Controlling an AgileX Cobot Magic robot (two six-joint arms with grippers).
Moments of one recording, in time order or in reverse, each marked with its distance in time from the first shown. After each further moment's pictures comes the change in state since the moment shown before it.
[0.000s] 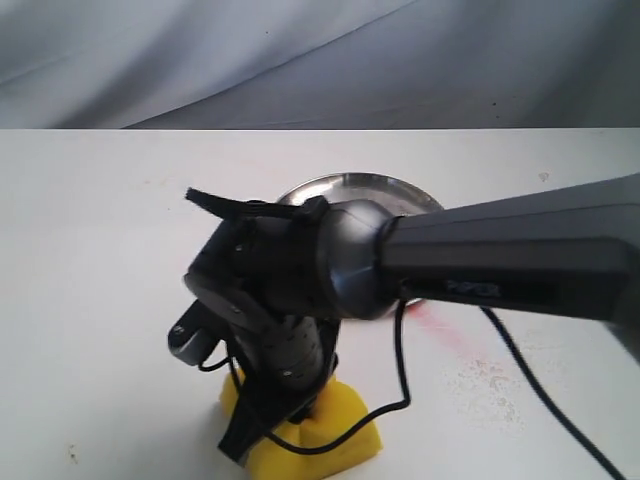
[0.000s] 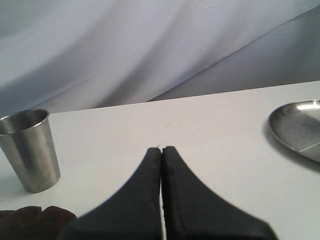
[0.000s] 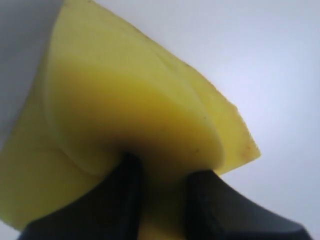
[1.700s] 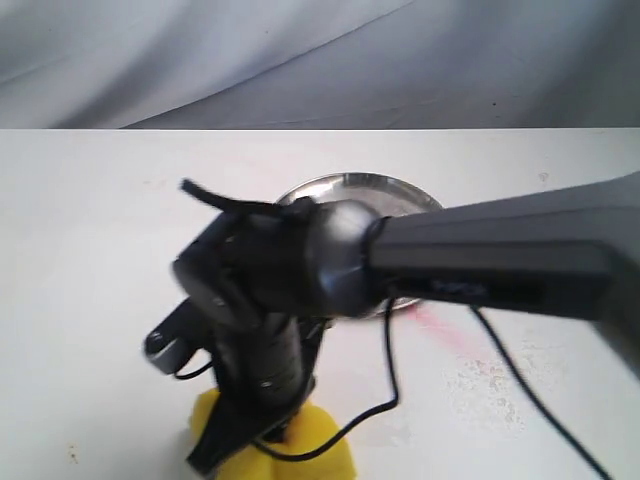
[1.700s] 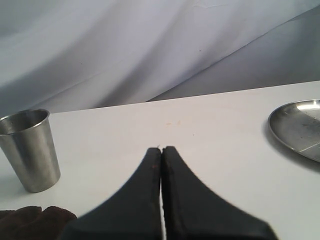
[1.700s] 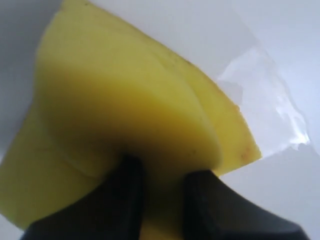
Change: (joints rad) left arm 0.000 0.000 0.000 0.000 0.000 0.000; right arm -0.001 0.014 -0.023 0.158 -0.017 -0.059
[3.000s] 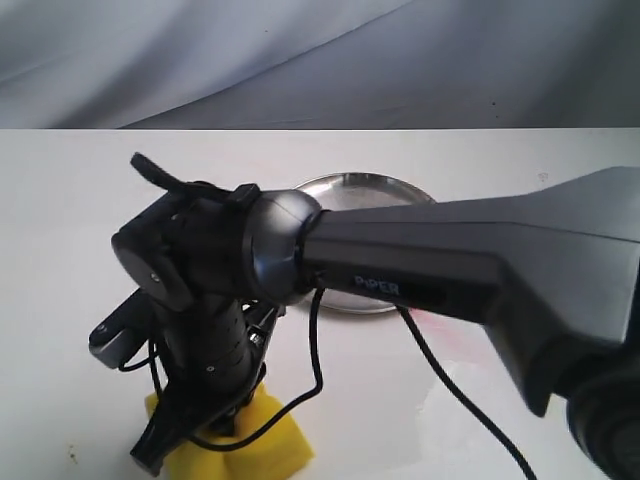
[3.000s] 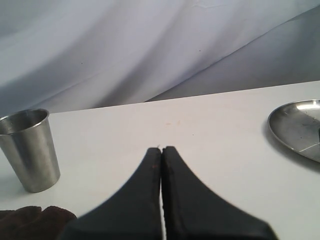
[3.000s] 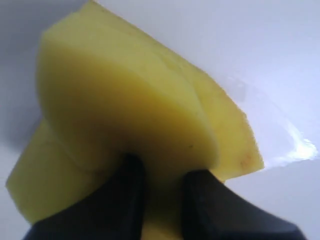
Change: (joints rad) left arm 0.000 0.000 0.000 0.000 0.000 0.000; right arm 0.038 0.131 -0.270 0.062 0.127 -0.075
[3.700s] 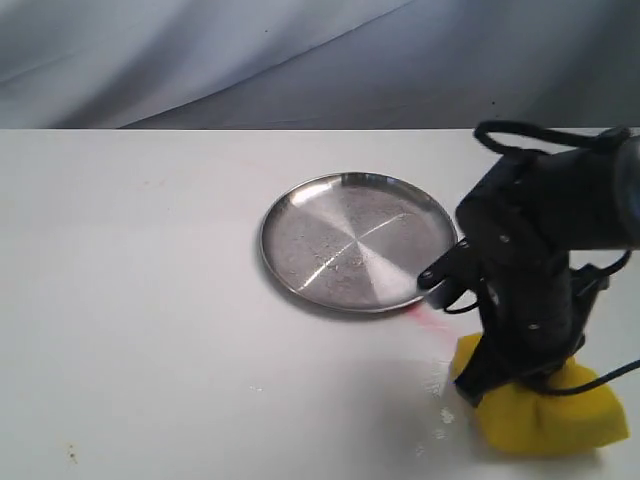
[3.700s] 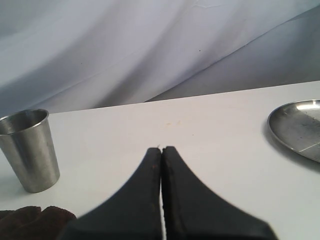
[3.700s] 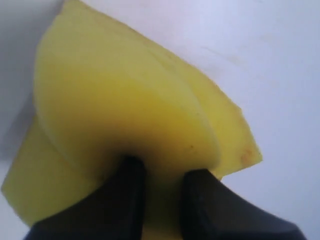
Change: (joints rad) left arm 0.000 0.000 0.000 0.000 0.000 0.000; right arm -0.470 -0.433 0.721 -0.343 -0.090 0.174
